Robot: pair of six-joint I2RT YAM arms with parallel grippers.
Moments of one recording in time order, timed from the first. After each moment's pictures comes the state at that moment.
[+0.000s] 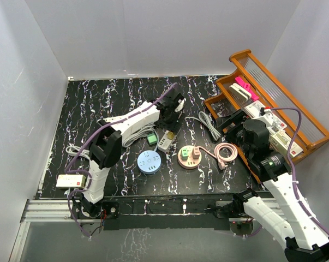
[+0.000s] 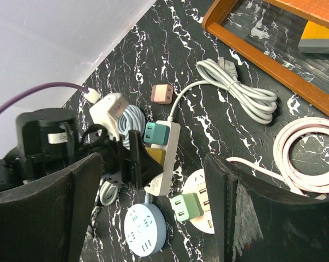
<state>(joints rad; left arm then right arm) -0.76 2.12 1.83 -0.89 -0.07 -0.22 0.36 0.68 0.87 -0.57 0.29 0.92</state>
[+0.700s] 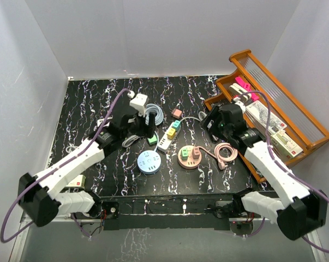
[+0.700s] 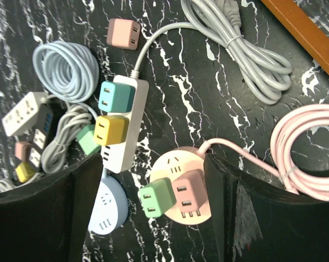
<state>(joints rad) -0.70 1.15 0.96 -0.28 -0.15 -0.21 0.37 1.13 0.94 -0.51 0.11 0.76</state>
